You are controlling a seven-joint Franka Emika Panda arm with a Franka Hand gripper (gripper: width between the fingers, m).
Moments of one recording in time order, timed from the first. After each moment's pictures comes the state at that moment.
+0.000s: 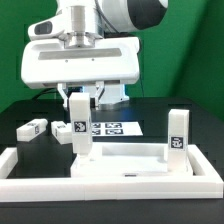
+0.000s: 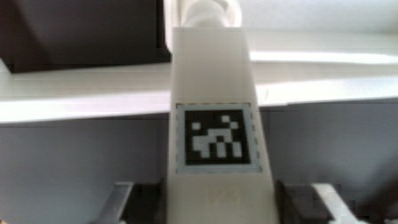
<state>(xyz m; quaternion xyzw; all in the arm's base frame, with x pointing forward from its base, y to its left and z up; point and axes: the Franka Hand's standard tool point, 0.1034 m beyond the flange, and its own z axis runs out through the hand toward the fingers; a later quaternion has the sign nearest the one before) 0.615 -0.081 0.126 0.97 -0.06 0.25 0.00</state>
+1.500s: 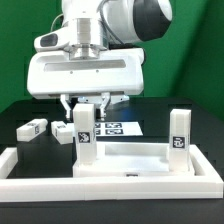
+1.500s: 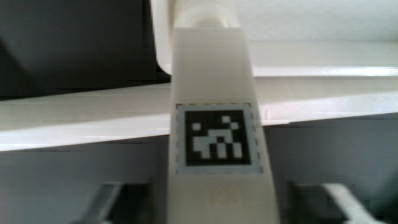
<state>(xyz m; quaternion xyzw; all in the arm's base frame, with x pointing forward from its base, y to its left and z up) 0.618 -0.074 0.111 0.96 -0.08 0.25 0.00</state>
